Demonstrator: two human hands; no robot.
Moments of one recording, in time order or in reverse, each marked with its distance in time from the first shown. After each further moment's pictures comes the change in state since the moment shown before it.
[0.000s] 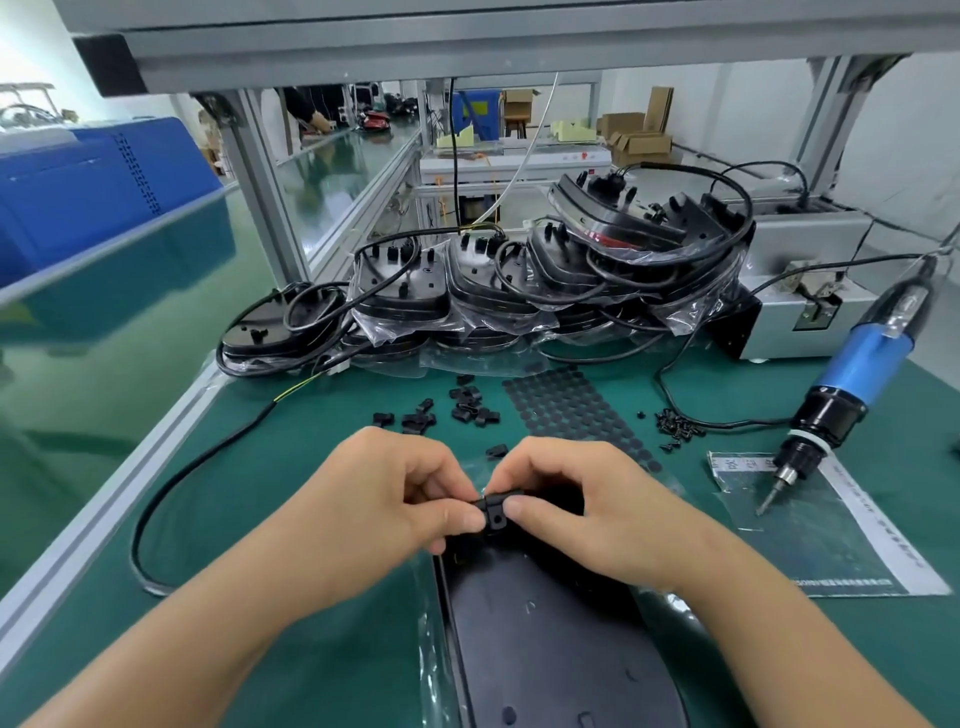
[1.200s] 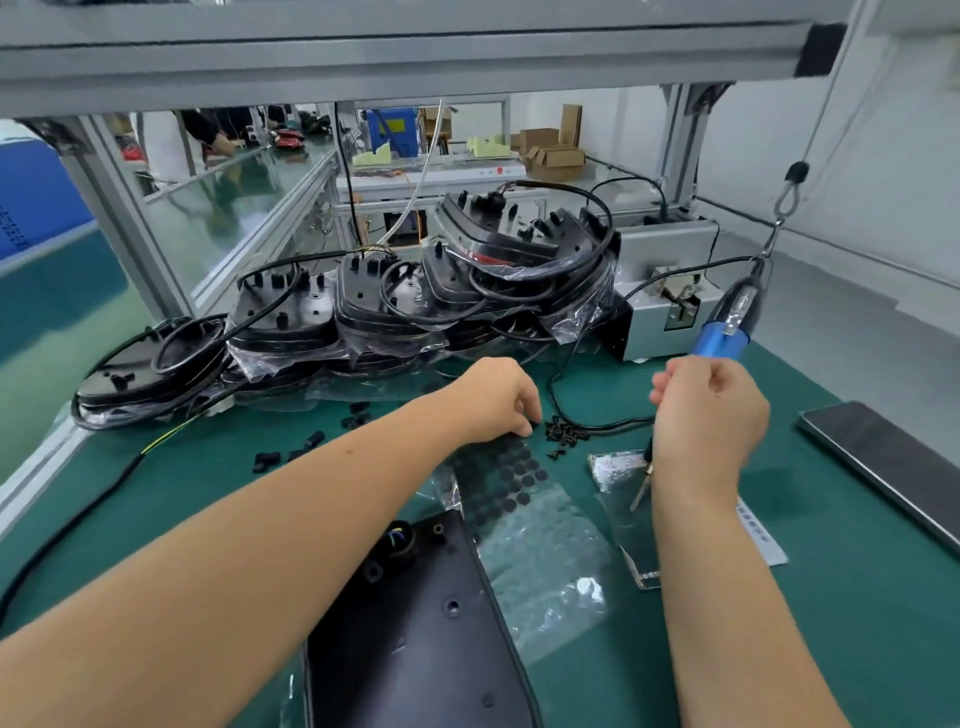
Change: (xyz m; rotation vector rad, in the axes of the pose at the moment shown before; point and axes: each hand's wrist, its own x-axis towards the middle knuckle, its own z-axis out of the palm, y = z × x) left_hand 0.203 0.046 0.105 0.563 -0.261 0.265; right_hand -0.022 0.062 -0.091 0.243 1.511 0.547
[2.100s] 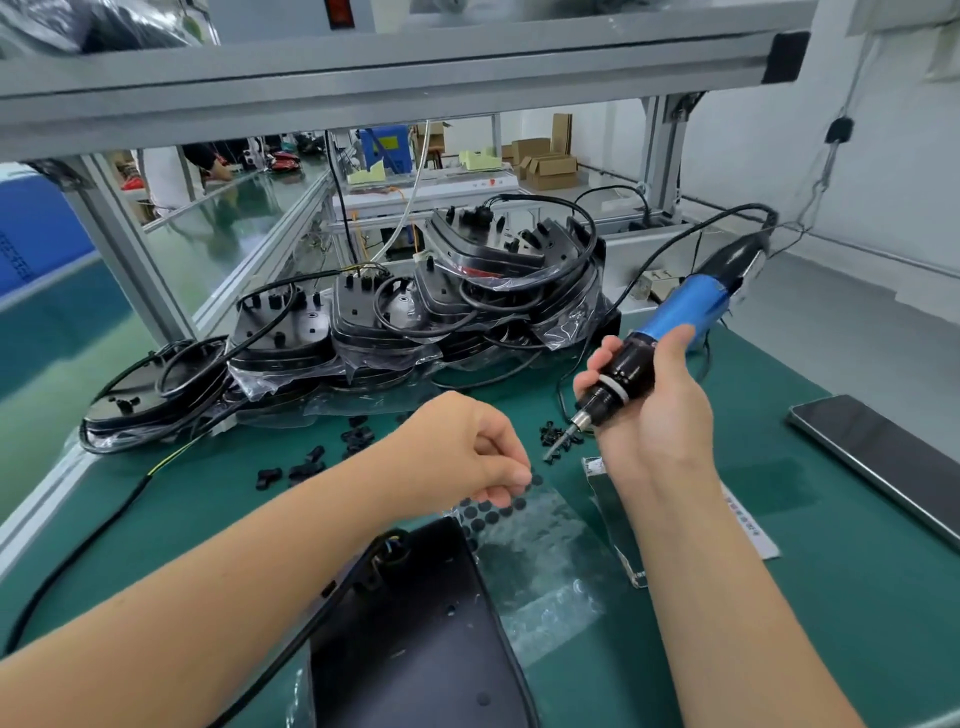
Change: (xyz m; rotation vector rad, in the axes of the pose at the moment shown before) left_hand -0.099 0.032 -0.021 -0.545 -0.021 -0.065; right_hand -0.013 -0.020 0.008 0.984 -0.426 0.482
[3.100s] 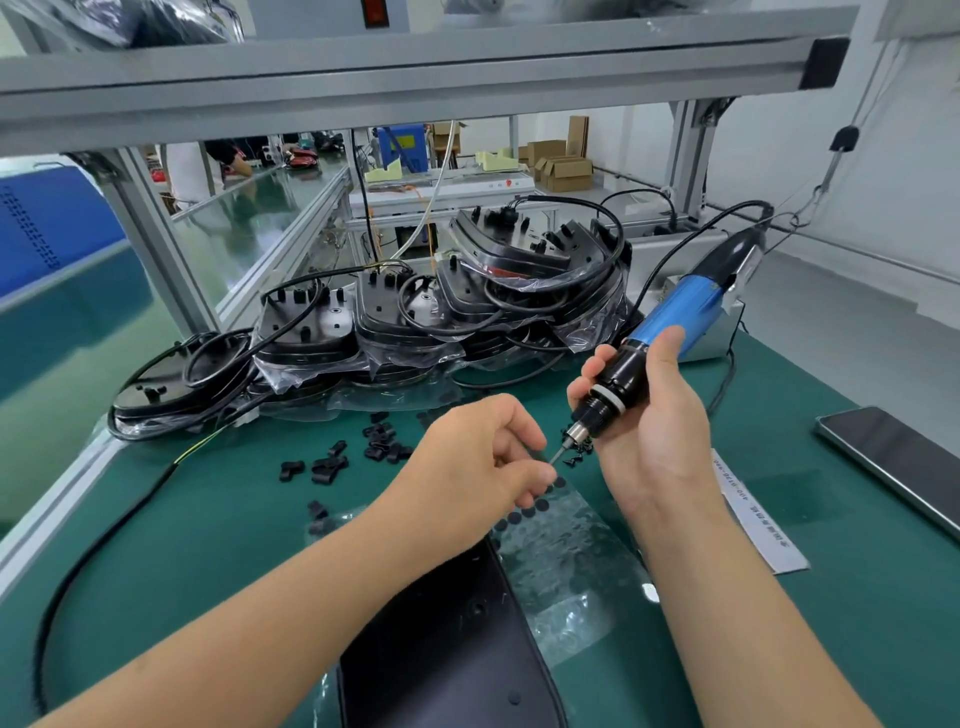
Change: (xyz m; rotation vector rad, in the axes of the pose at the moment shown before) left_hand -0.022 -0.004 0.016 -0.082 0.294 0.054; right_hand -0.014 0.018 0.008 -0.099 -0.103 -0.013
